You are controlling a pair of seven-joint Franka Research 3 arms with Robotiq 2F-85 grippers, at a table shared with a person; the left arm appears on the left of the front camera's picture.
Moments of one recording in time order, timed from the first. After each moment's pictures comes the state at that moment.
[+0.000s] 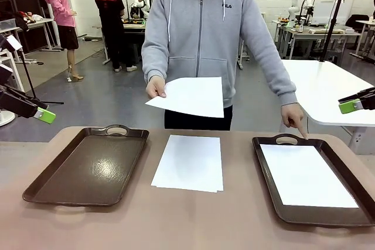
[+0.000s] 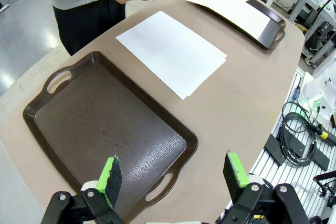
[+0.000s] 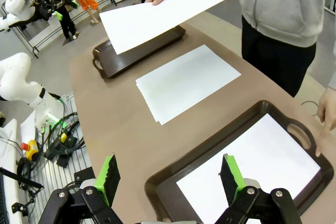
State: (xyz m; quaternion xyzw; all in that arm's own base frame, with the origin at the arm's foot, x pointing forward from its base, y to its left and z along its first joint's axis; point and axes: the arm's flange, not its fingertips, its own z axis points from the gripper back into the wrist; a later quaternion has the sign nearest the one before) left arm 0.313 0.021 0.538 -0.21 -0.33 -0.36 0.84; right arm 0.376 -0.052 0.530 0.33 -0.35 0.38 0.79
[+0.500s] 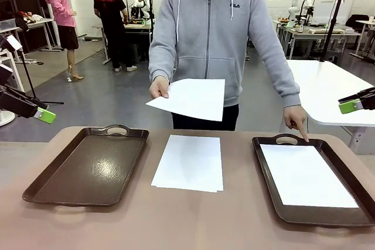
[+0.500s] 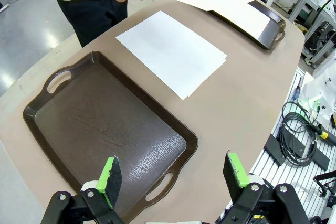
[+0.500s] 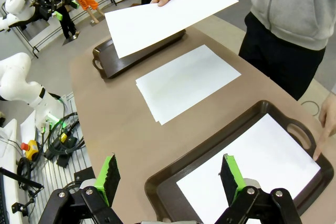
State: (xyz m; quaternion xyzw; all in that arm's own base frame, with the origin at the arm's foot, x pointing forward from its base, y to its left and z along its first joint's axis) left arm 0.313 0.021 0.538 -0.21 -0.33 -0.36 0.84; right arm 0.376 -0.052 0.530 0.33 -0.35 0.38 0.79
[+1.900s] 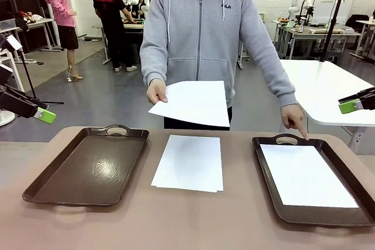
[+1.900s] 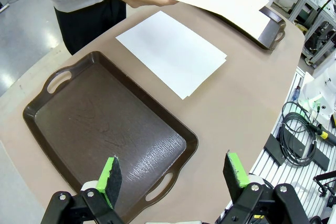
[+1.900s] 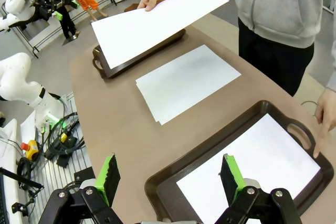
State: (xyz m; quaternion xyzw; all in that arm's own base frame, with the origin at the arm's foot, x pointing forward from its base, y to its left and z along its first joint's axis) left arm 0.313 0.021 0.538 -0.21 -0.33 -0.36 0.84; right arm 0.376 -0.052 0.530 0.33 -0.35 0.38 0.79
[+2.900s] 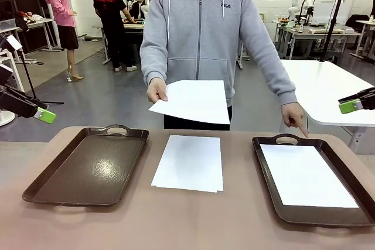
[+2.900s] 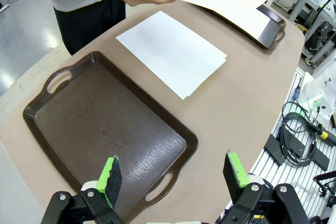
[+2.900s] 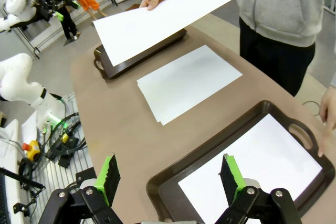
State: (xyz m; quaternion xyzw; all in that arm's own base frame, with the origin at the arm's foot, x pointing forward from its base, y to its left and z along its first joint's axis) left arm 0.313 0.021 0.538 -0.21 -0.33 -0.36 0.84; right arm 0.375 -0.051 0.530 0.34 -0.34 0.38 0.79
